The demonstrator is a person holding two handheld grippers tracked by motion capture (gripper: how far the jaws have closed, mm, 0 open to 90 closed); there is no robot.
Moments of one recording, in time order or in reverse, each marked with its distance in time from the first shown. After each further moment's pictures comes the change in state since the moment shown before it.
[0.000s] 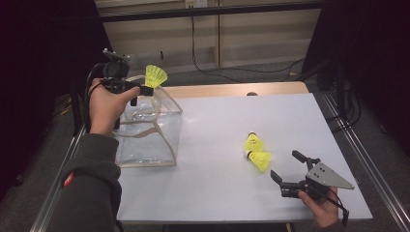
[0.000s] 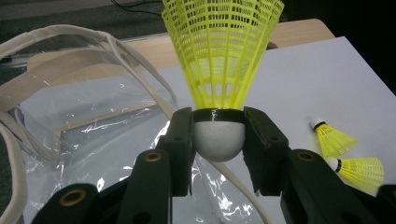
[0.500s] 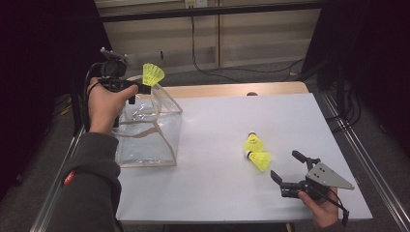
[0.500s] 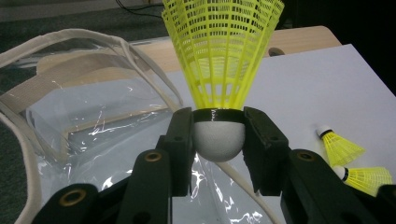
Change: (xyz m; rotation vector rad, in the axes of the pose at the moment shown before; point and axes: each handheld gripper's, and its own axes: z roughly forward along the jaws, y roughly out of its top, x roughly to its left) left arm 0.008 0.002 0.001 -0.013 0.022 -0.016; right arm 0.000 0.000 0.000 0.000 0.002 -0.001
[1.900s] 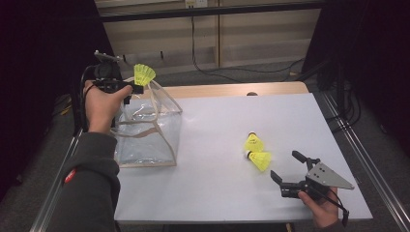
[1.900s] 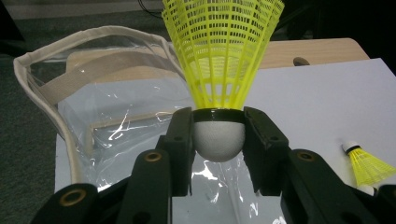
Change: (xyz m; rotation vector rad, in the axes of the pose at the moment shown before) left arm 0.020 -0.005 0.006 -0.027 0.064 -0.055; right arm 0.000 -0.001 0.000 0.003 0.001 0.004
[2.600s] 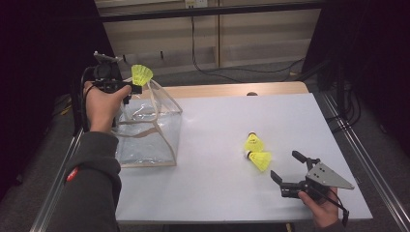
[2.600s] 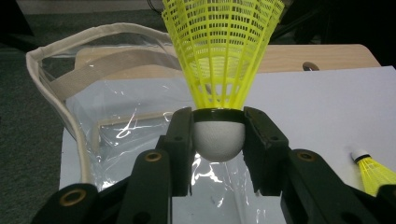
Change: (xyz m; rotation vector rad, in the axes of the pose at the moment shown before) left arm 0.007 -0.001 0.004 0.001 0.027 -0.033; right arm 0.000 0.000 0.000 0.000 0.002 0.000
